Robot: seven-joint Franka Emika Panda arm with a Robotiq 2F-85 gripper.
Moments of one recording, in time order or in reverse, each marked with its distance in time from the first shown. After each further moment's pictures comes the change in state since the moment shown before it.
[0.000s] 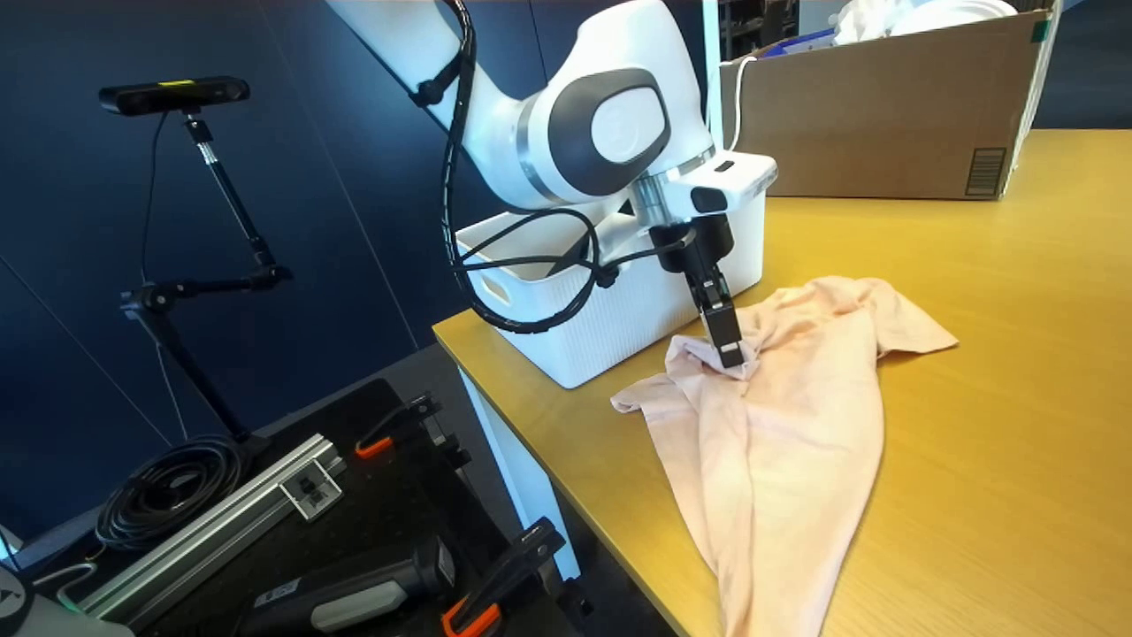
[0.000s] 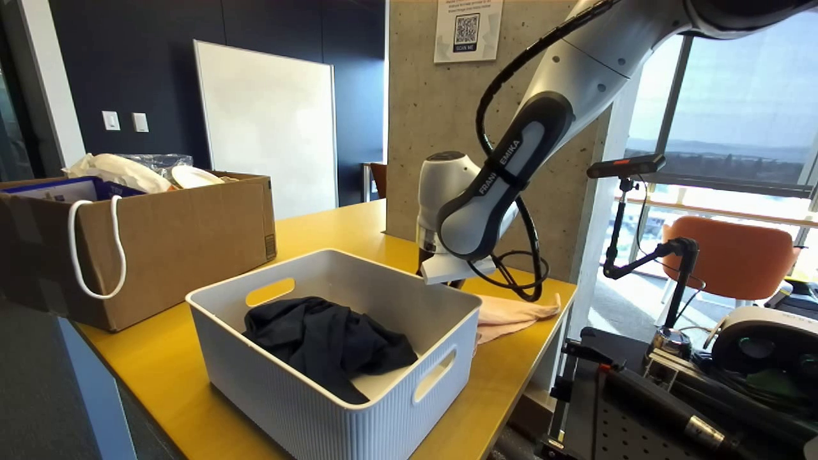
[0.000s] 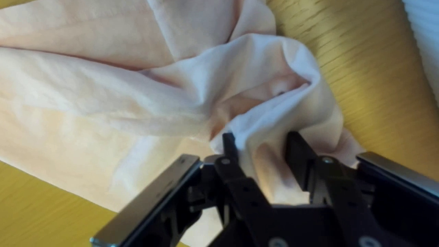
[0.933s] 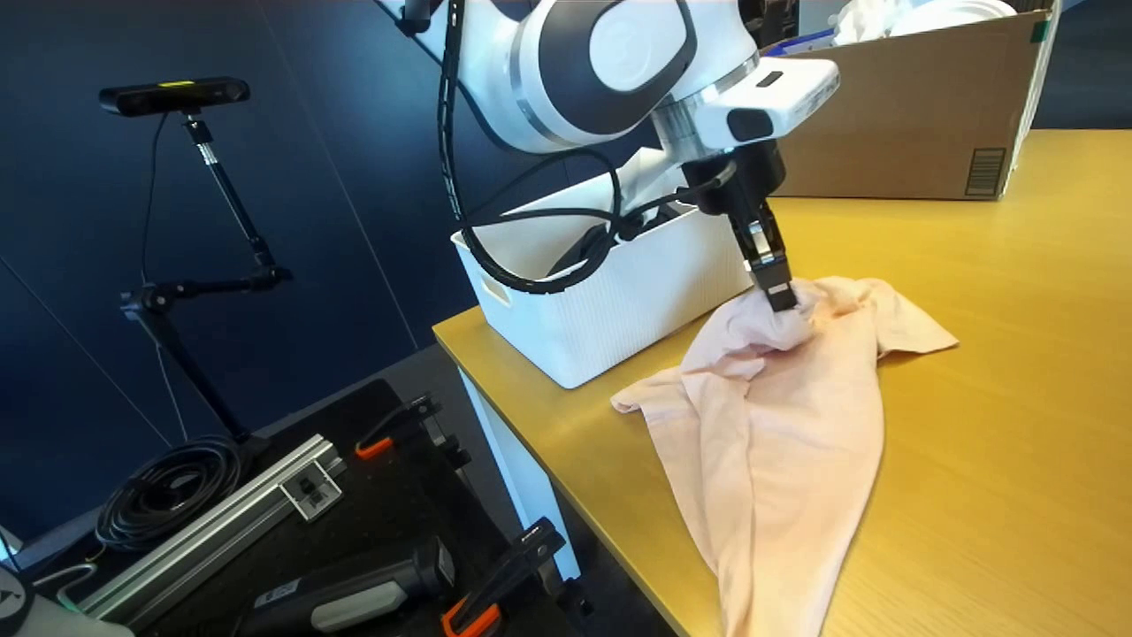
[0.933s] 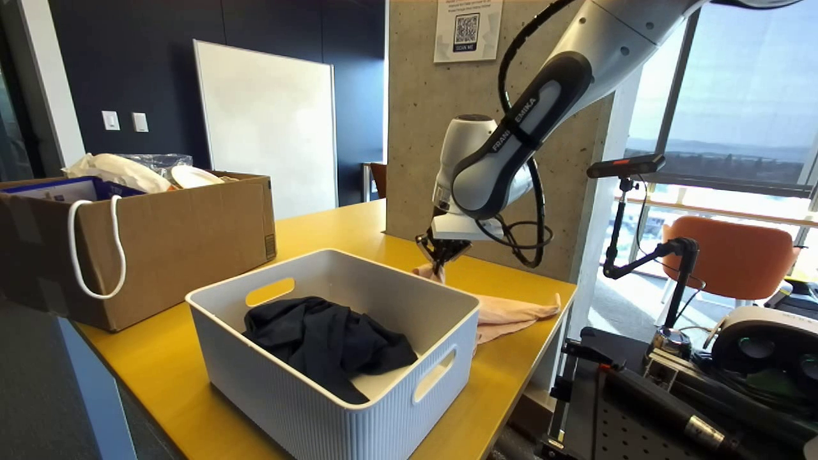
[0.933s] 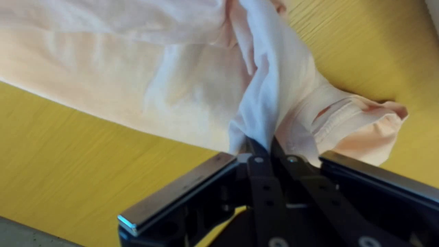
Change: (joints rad) arm -0.045 -0.131 -0.044 -0.054 0.066 0.063 -0.025
